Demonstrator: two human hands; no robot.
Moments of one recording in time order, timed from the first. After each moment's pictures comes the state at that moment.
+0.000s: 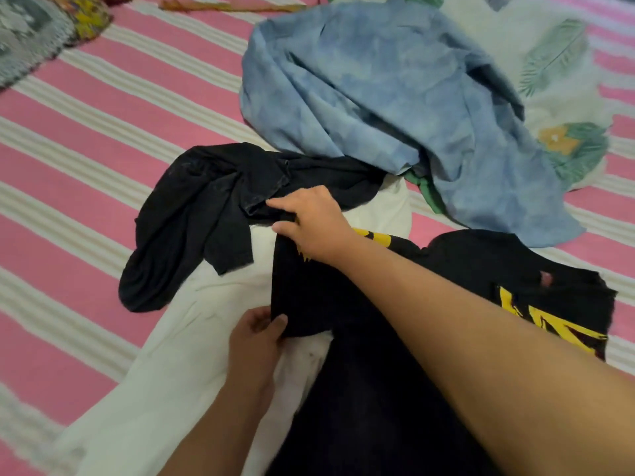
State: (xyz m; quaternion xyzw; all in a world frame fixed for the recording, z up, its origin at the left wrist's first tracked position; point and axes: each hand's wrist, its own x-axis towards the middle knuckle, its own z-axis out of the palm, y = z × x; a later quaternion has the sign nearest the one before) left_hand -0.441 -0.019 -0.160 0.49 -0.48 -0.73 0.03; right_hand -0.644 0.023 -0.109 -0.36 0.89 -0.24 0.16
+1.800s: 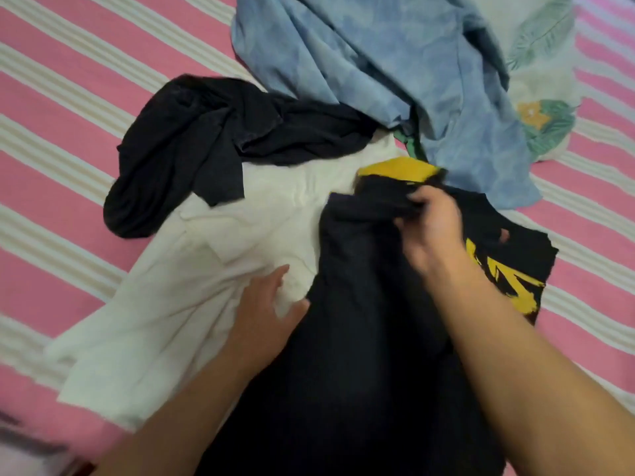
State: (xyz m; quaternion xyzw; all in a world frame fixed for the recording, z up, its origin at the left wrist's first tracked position) left_hand -0.376 0.007 -0.153 0.27 -0.80 -0.52 -0.09; right_hand -0.594 0.174 -0.079 0.22 0.56 -0.79 0.16
